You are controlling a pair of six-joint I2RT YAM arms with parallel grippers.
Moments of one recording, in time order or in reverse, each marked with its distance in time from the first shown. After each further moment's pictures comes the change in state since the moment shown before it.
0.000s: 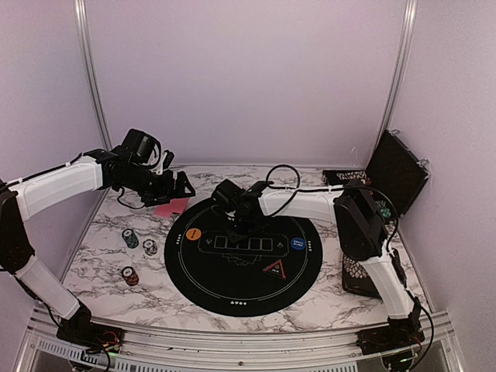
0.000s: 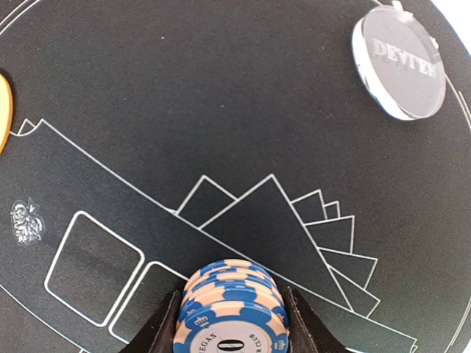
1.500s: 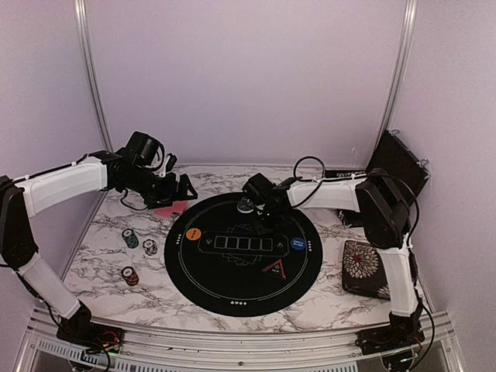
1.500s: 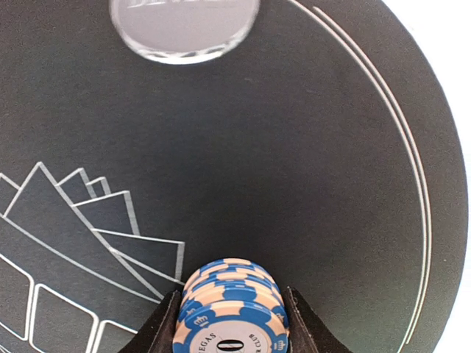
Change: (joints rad) left arm 0.000 0.037 0.000 0.013 0.018 -0.001; right arm -0.139 -0.167 -0.301 0.128 0.015 0.024
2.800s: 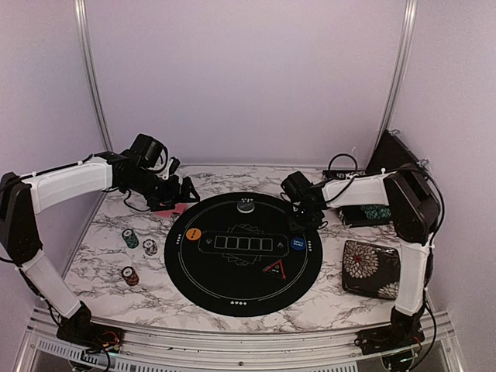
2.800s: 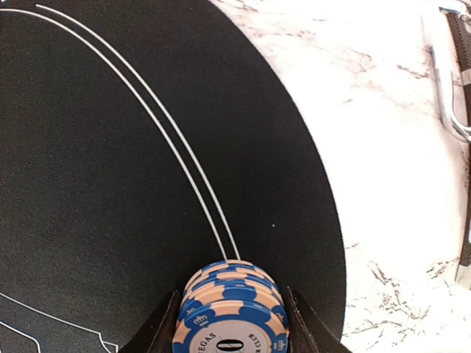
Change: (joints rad) left arm 0.000 0.042 0.010 0.000 0.023 -0.006; right arm -0.183 -0.195 -0.323 0.137 0.034 0.025
